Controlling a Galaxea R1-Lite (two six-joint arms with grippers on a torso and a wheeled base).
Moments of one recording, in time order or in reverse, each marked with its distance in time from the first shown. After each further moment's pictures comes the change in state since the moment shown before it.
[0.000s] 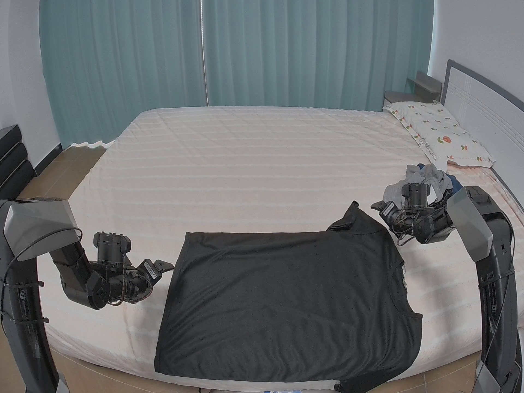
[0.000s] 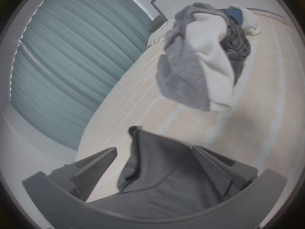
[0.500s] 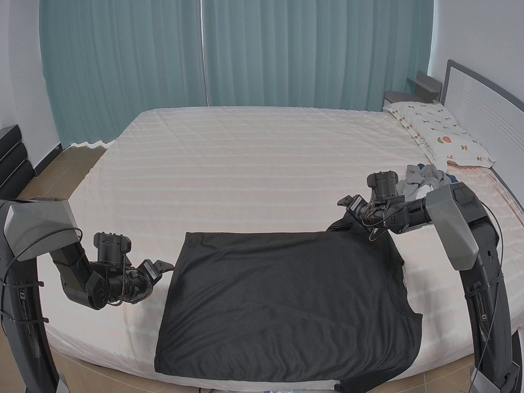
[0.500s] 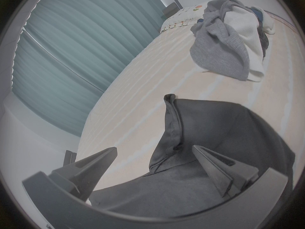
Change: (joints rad) left arm 0.000 0.000 0.001 0.000 0.000 -0.002; right arm 0.171 0.011 -0.203 0.247 -0.034 0.025
